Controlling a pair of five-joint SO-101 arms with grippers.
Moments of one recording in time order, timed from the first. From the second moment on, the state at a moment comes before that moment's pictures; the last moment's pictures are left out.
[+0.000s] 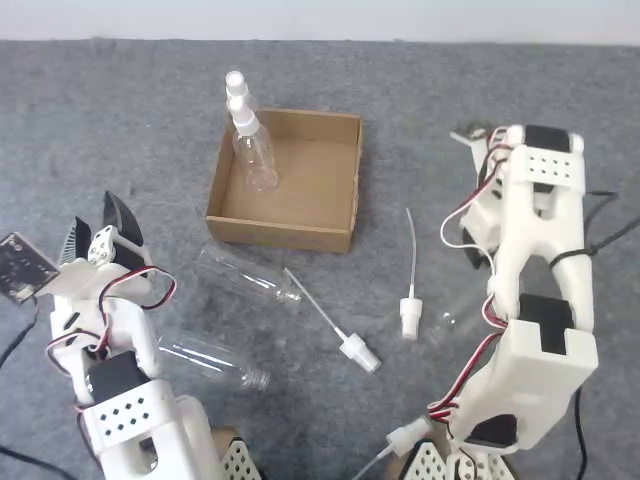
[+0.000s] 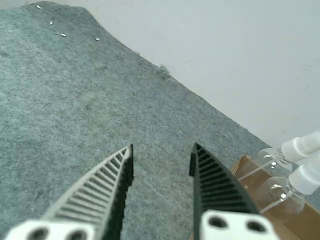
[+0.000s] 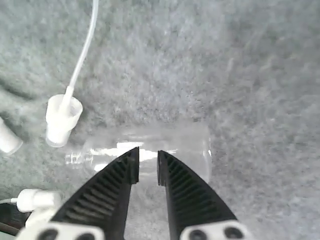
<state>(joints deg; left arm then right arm) -30.2 -74.1 81.7 24.0 27.1 5.8 17.3 -9.5 98.0 31.9</state>
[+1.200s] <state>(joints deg) -30.2 -74.1 81.7 24.0 27.1 6.2 8.2 -11.4 100.5 64.6</state>
